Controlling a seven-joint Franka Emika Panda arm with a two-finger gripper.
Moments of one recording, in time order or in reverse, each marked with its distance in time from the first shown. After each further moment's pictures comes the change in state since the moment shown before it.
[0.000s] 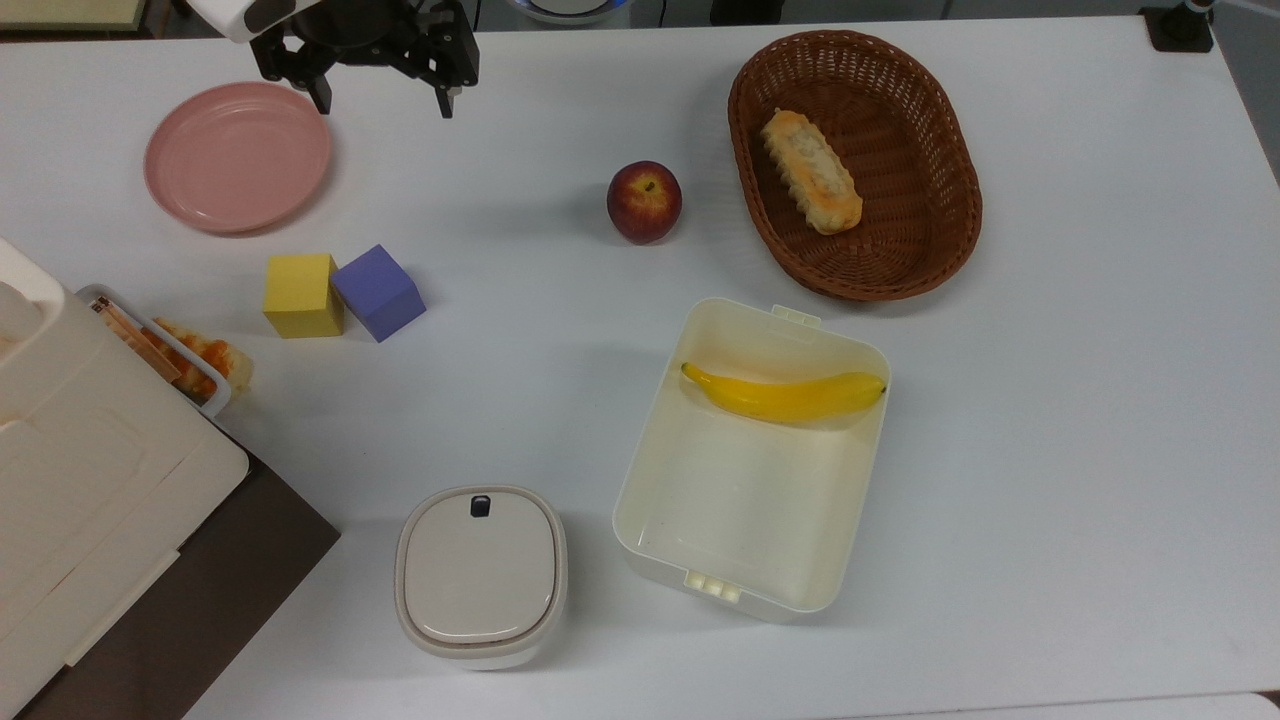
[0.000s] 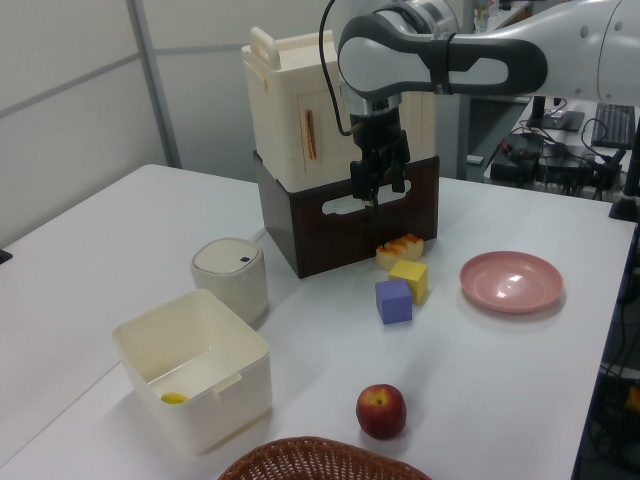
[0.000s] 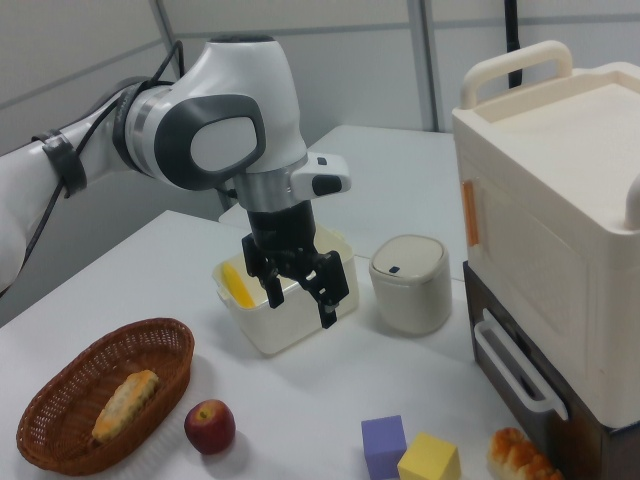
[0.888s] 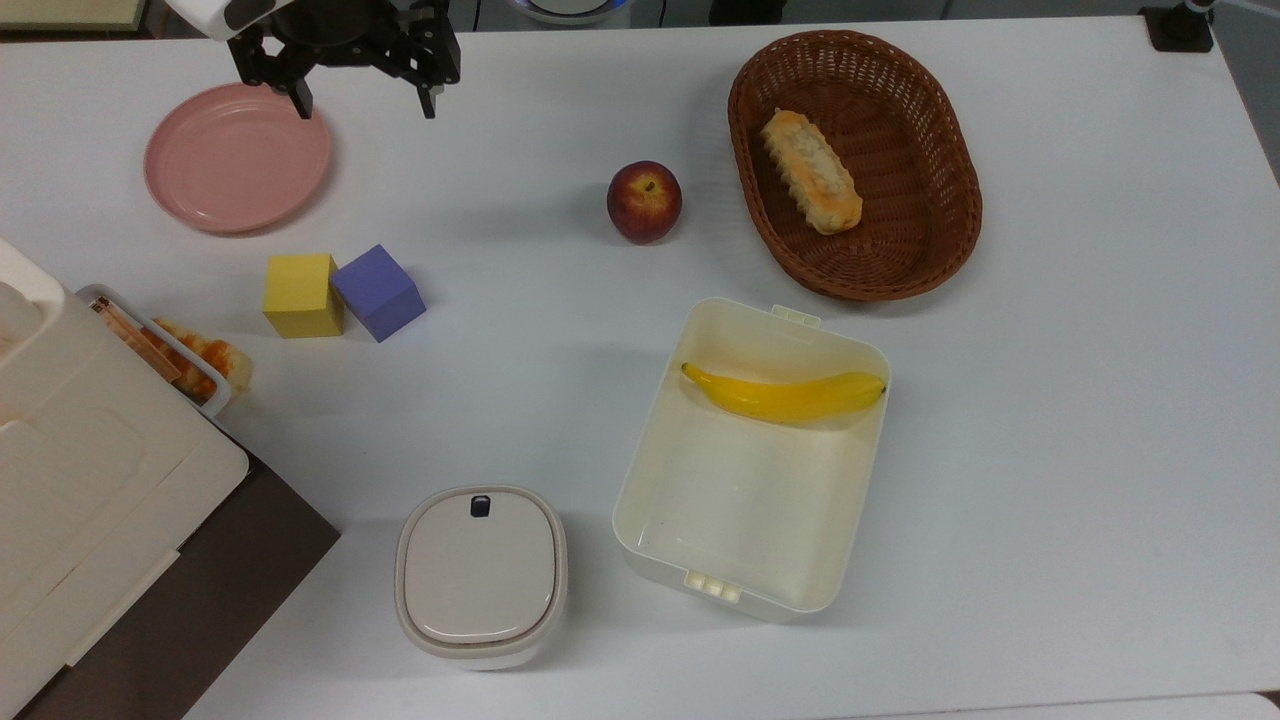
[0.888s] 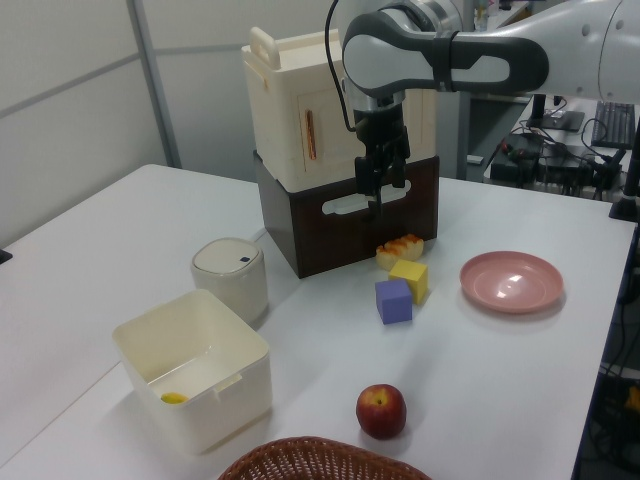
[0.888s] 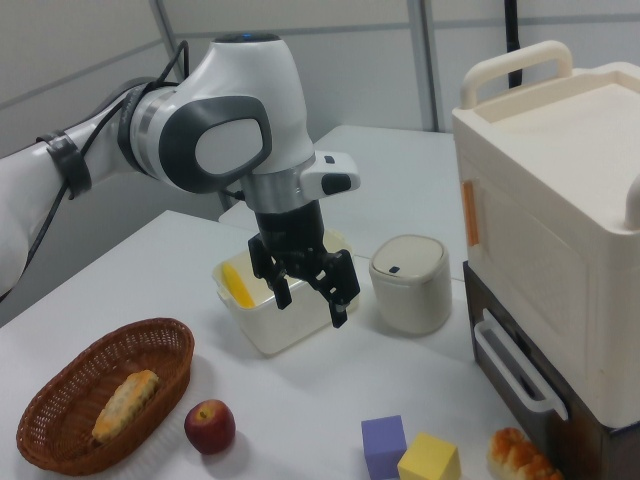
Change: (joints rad) arm -0.019 0.000 -0.001 0.000 0.000 0.024 -0.064
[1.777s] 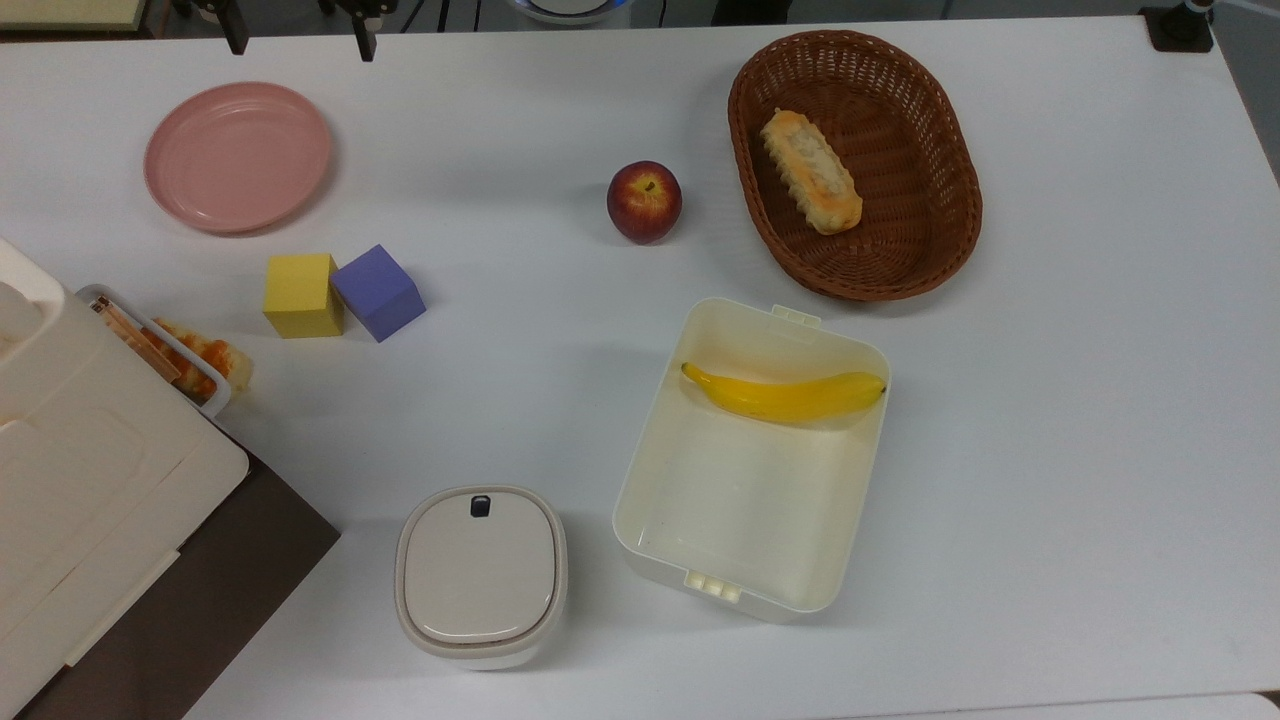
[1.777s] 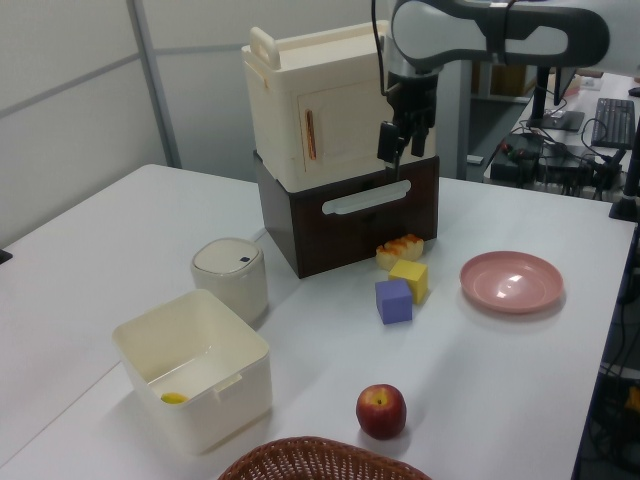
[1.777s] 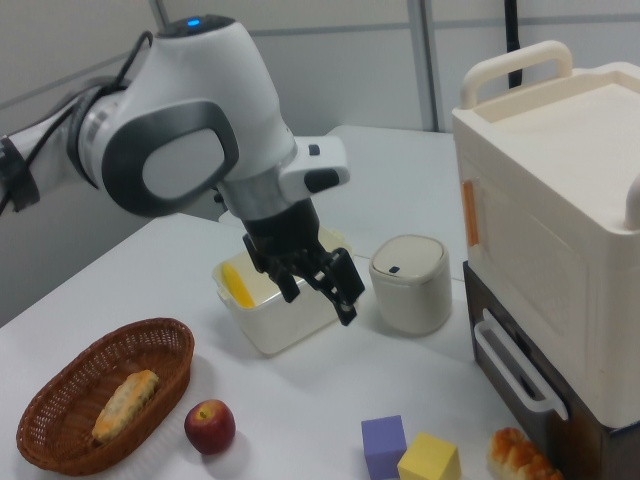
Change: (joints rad) arm -0.044 -0.190 -0.035 -0.188 0.026 0.184 -0.004
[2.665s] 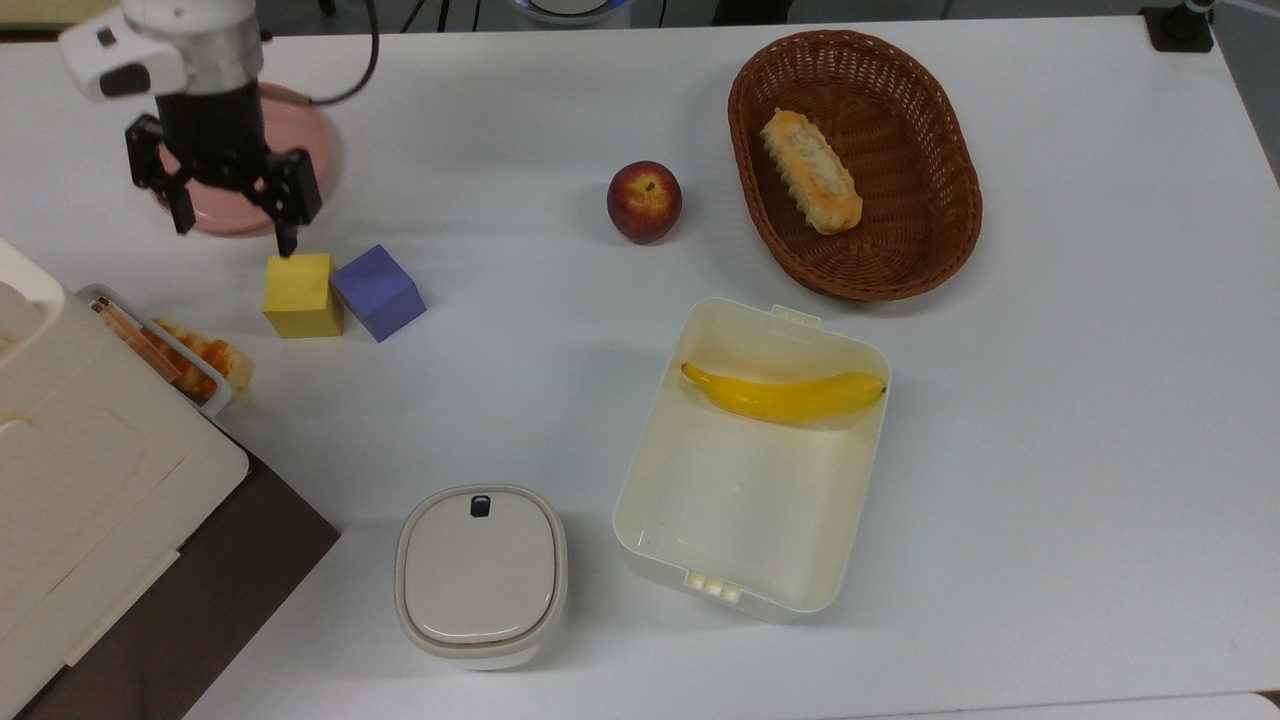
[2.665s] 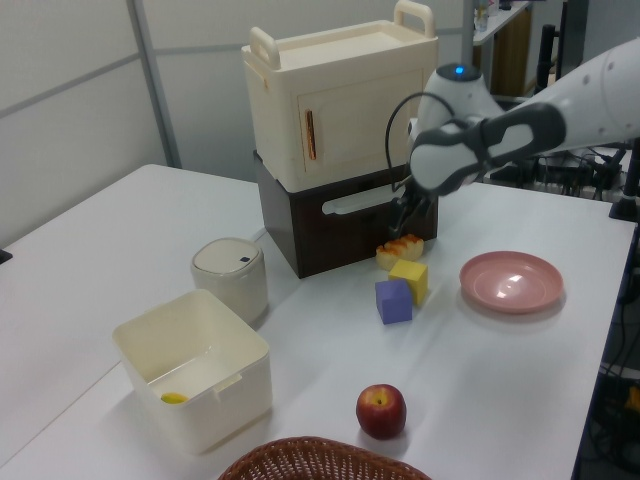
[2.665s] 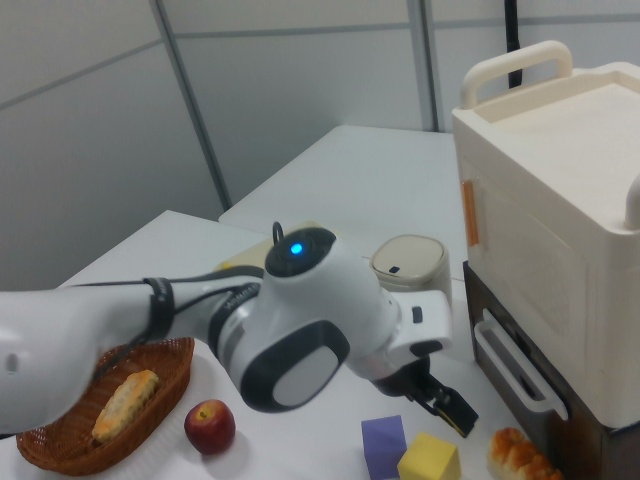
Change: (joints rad) arm -0.133 0.139 -0.001 -0.377 0.006 0.762 0.032
